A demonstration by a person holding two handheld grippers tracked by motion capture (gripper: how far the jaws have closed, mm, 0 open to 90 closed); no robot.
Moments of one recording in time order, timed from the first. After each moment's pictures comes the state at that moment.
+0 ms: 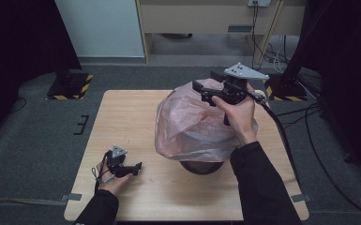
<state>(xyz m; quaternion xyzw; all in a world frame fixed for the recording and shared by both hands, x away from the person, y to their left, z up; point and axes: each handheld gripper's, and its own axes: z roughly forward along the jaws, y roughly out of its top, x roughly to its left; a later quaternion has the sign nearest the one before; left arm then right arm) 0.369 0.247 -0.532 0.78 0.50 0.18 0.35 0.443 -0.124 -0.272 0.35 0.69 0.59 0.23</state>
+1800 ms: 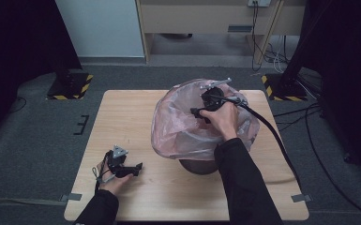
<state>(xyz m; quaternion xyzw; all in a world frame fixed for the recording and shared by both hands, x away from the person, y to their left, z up) 0.370 0.245 -0.532 0.78 0.49 0.18 0.35 0.474 -0.097 -0.334 0.43 0.81 0.36 0.17</state>
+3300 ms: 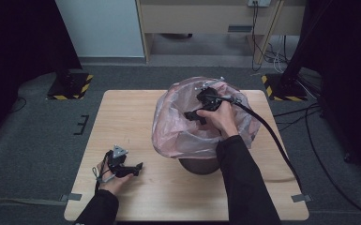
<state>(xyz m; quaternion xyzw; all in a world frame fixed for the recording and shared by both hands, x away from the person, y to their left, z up) 0.371 0.245 -0.533 0.78 0.49 0.18 0.35 0.491 -0.088 -0.347 0.41 0.83 0.35 0.13</state>
